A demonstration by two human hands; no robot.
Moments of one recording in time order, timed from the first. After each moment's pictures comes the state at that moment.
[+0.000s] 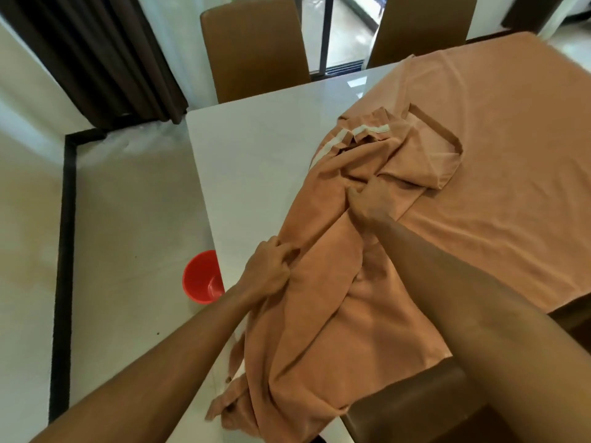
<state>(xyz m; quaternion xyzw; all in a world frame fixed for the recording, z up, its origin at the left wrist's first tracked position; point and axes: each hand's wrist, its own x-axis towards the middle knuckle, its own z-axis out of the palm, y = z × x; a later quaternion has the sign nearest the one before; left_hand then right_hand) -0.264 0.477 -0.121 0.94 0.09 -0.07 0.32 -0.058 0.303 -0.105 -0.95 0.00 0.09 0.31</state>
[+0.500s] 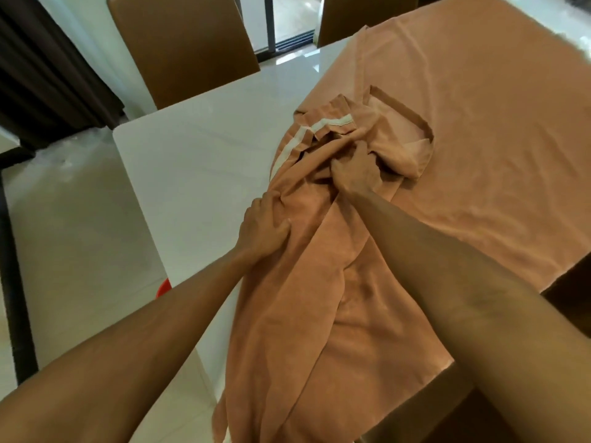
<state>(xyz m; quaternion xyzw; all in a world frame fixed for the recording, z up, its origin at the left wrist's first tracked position) -0.117 0.478 -0.127 0.94 0.11 -0.06 0.32 0.022 0.301 -0.103 -0.94 0.11 0.04 0.33</state>
